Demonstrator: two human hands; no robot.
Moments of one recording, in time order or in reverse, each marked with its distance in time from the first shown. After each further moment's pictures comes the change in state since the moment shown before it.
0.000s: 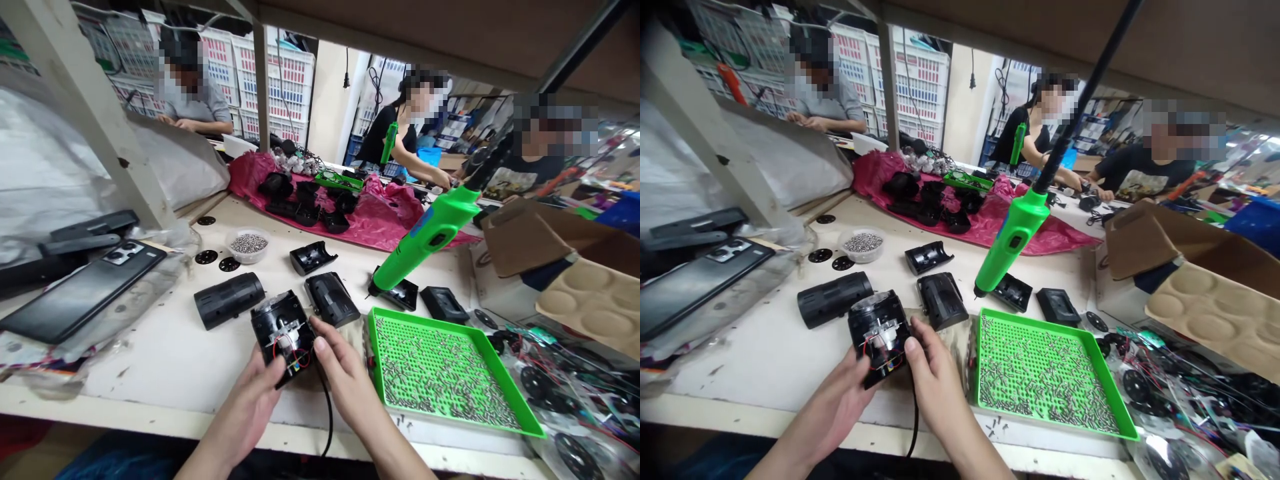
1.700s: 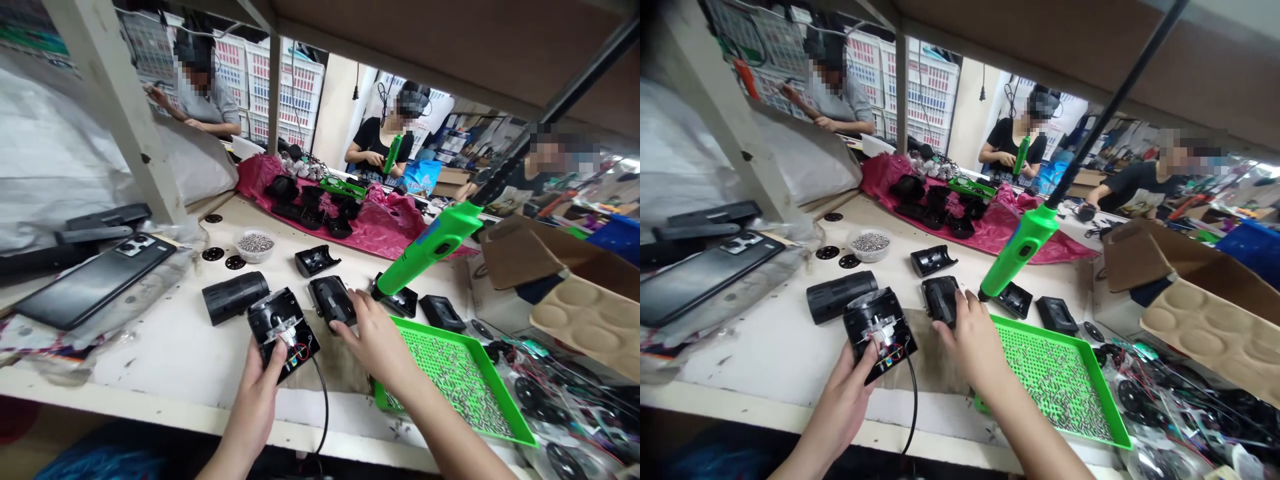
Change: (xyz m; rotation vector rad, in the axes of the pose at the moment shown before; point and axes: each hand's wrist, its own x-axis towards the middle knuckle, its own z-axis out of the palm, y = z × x) left_hand 0.005 -0.014 0.005 0.049 0.266 0.197; right_hand 0.036 -0.021 -0.049 -1.134 0.110 -0.366
